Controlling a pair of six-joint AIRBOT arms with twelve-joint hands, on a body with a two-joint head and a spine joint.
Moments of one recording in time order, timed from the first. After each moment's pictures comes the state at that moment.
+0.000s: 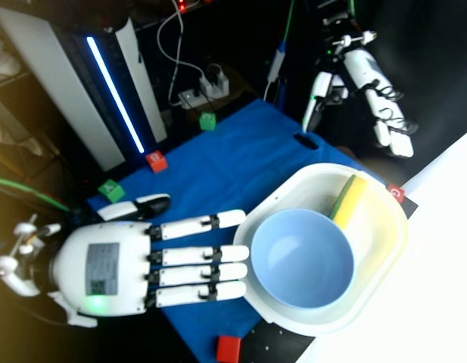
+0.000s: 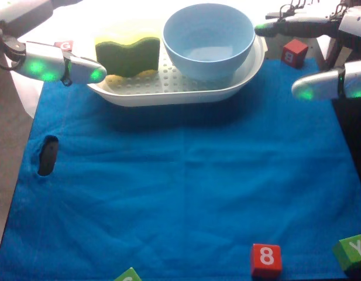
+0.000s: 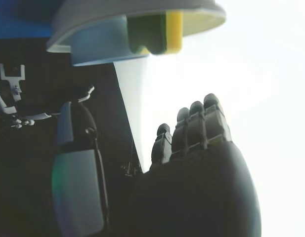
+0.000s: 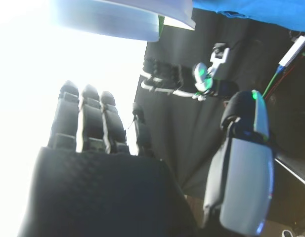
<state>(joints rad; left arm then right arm) 0.65 -1.03 1.45 0.22 -0.67 0.43 -0.75 -1.18 1.70 -0.54 0.96 0.08</state>
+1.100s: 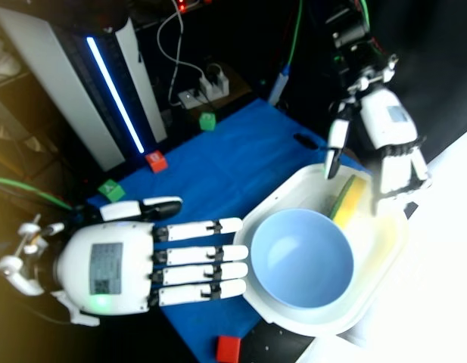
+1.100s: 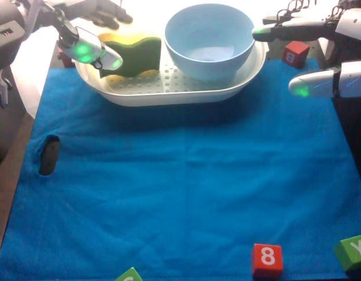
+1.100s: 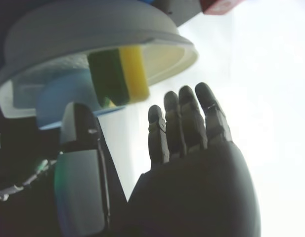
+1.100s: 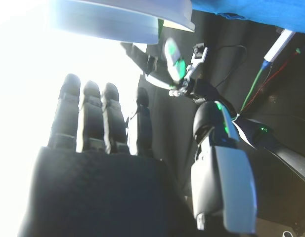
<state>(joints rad) 0.44 -1.28 1.71 0.41 -0.23 0.46 -0.75 -1.19 1.70 -0.54 0.96 0.08</state>
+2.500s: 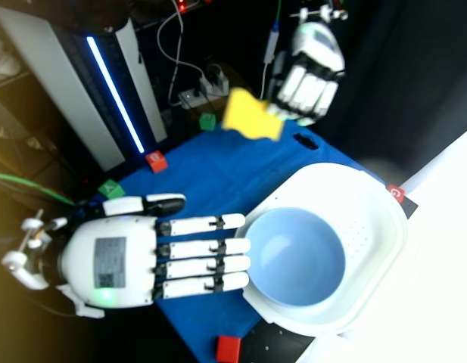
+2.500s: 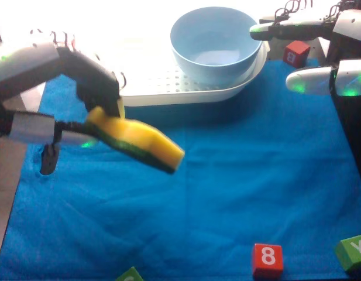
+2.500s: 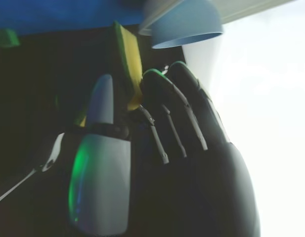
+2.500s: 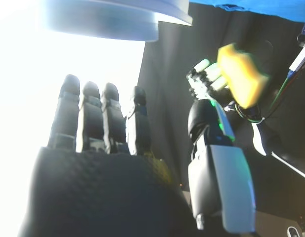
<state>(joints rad) 0.79 -0.84 1.16 0.43 -0.89 0.35 -0.75 -1.18 1.68 -0.53 0.96 0.10</state>
